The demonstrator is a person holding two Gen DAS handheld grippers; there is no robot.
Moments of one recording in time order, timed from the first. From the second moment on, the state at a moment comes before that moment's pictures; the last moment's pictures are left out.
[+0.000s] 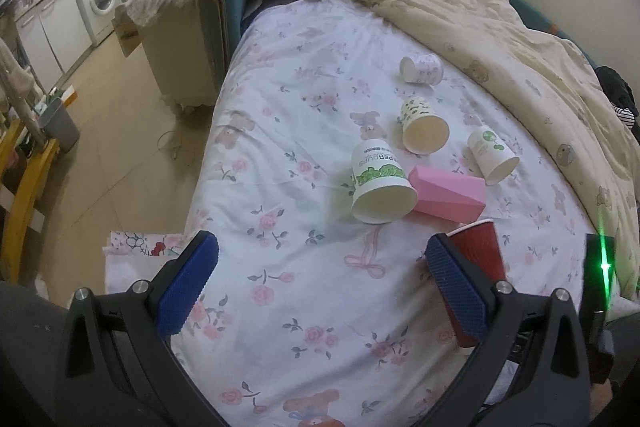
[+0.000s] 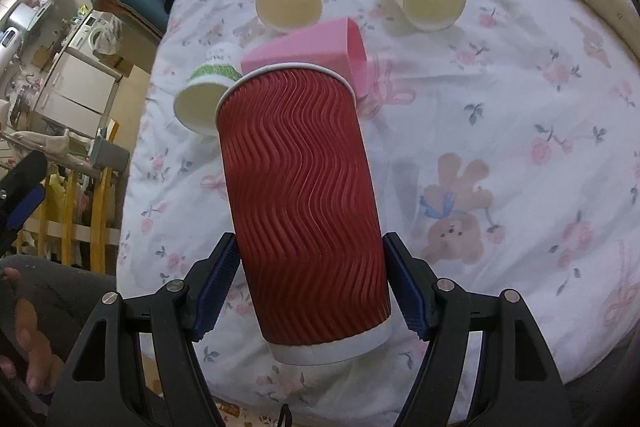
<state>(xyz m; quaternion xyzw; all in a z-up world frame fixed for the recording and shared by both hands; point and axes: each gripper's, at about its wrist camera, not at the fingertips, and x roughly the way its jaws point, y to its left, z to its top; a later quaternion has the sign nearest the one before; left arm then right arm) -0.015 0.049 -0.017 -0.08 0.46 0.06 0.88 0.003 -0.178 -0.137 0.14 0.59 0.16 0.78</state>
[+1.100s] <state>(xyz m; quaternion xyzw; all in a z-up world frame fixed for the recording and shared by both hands) -0.015 0.040 -0.017 -0.09 0.46 0.05 0.88 -0.007 -0.211 -0.084 0.17 0.55 0.17 0.80</state>
